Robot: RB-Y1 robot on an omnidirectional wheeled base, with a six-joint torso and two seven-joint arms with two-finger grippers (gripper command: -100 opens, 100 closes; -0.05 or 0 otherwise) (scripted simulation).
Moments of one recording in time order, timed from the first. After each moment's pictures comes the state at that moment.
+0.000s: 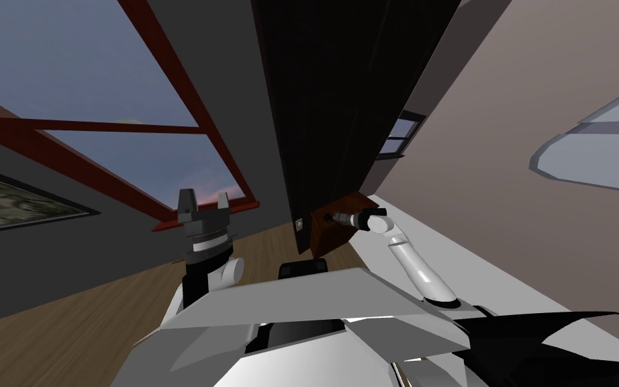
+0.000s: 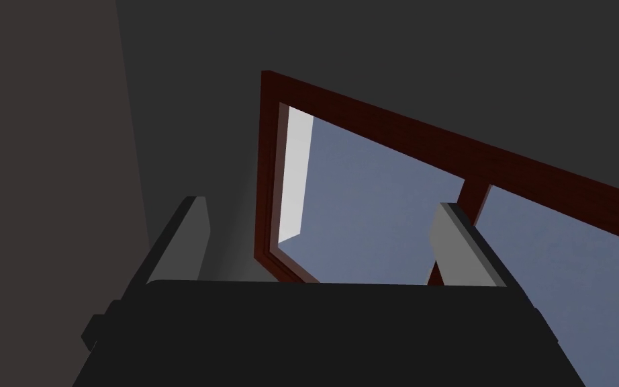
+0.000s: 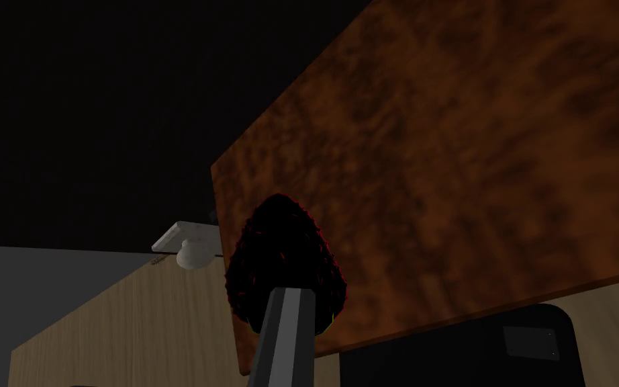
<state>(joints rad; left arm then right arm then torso) 0.51 -0.03 0.05 -2.28 -0.08 -0.61 0.12 0.15 -0.63 -0.08 -2.00 -1.09 1.08 -1.97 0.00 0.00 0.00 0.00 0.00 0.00</state>
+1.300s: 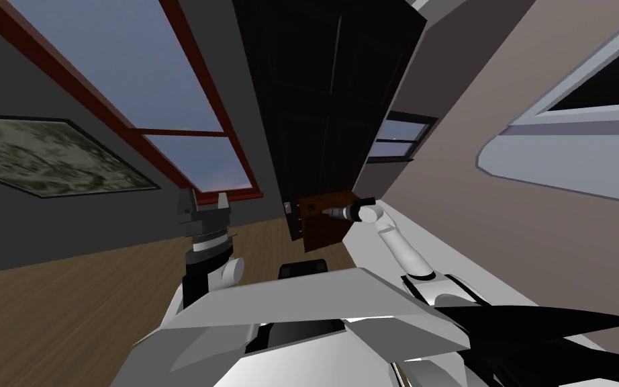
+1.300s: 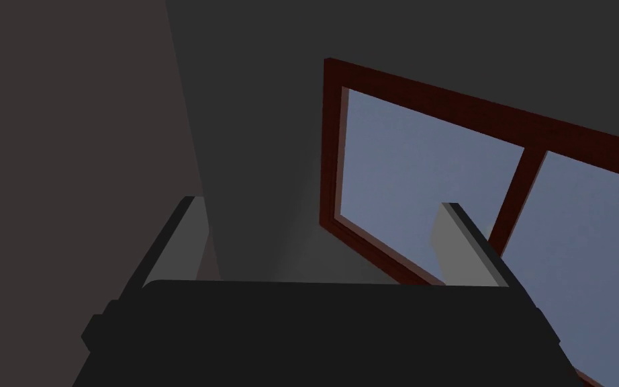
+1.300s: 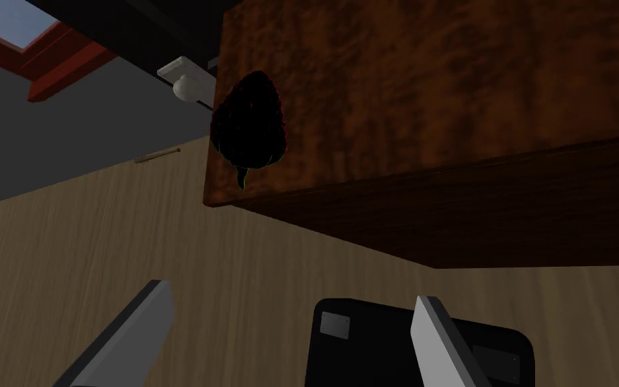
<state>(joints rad) 0.51 -0.03 0.05 -2.28 -0.08 -0.61 0.12 -0.04 -0.66 0.02 -2.00 -1.03 1.18 -1.97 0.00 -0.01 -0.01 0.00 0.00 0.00</state>
